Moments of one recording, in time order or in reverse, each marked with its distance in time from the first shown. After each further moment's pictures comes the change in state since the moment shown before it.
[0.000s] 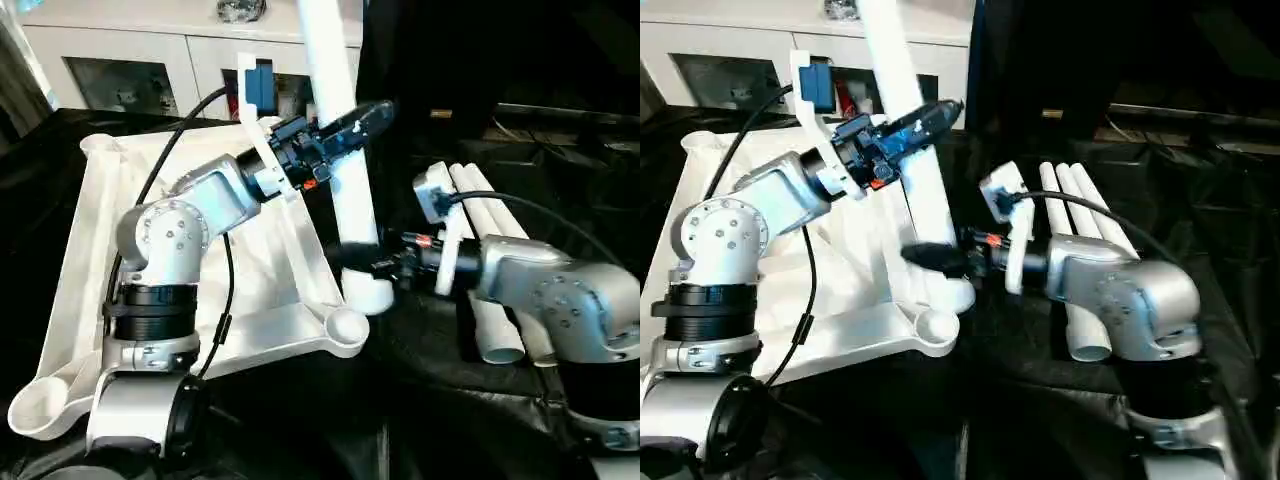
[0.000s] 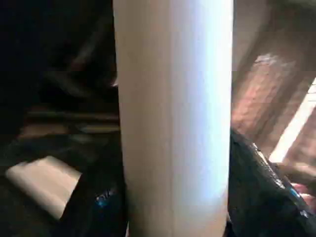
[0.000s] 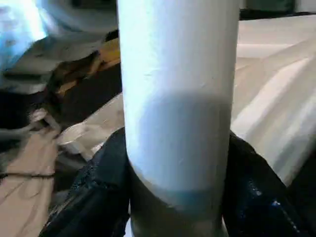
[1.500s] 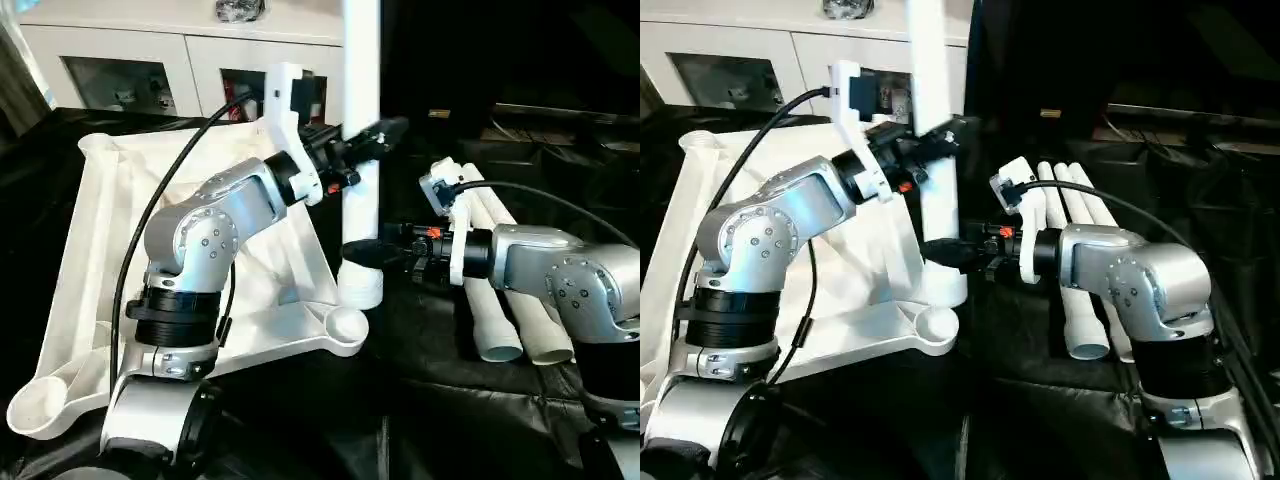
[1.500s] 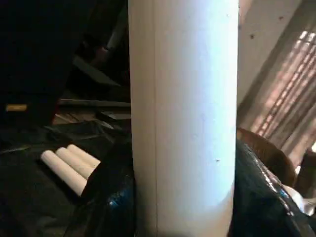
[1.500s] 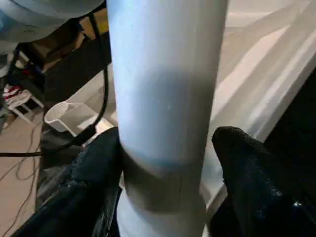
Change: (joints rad) left arm 0.002 -0.028 -0.076 -0.045 0.049 -0.012 0.086; right arm -0.063 -0.116 0.037 0.056 0.012 0.077 0.078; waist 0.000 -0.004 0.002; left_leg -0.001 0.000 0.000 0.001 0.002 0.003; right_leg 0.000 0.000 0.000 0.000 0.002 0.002
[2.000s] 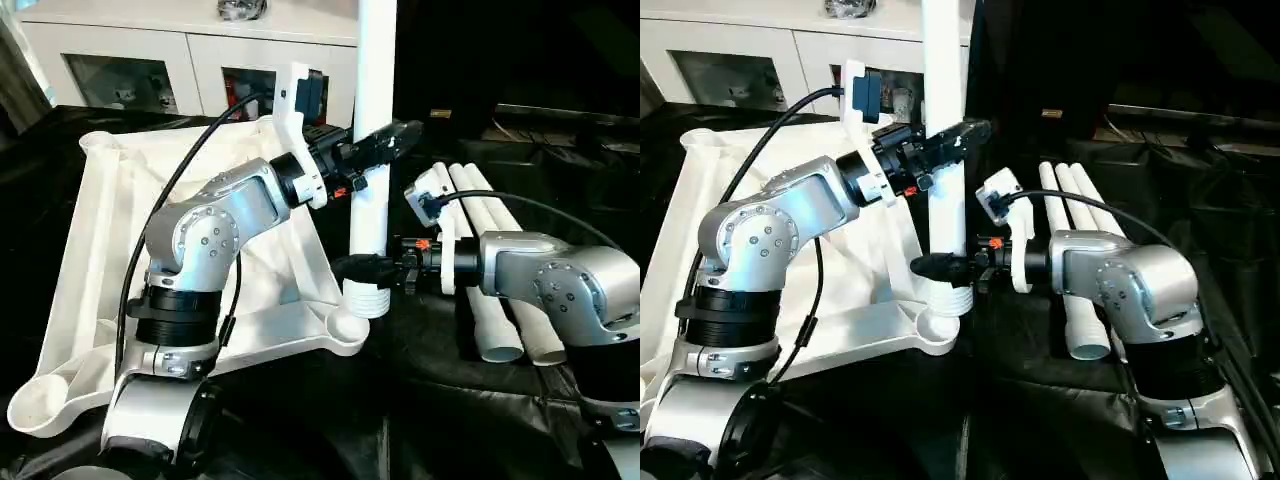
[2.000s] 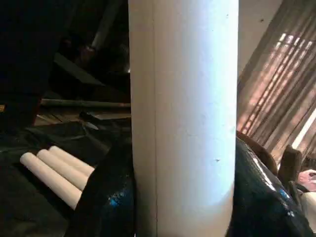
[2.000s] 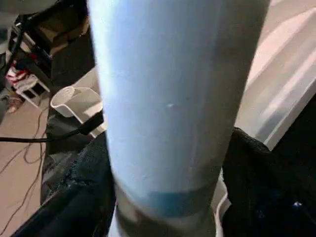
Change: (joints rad) left arm -0.004 -0.003 0.000 -0.005 -0.026 0.016 -0.036; right arm 0.002 -0.001 0.056 0.001 -0.020 -0.012 0.021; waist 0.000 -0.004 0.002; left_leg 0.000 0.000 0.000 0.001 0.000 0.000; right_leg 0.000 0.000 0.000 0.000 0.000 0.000
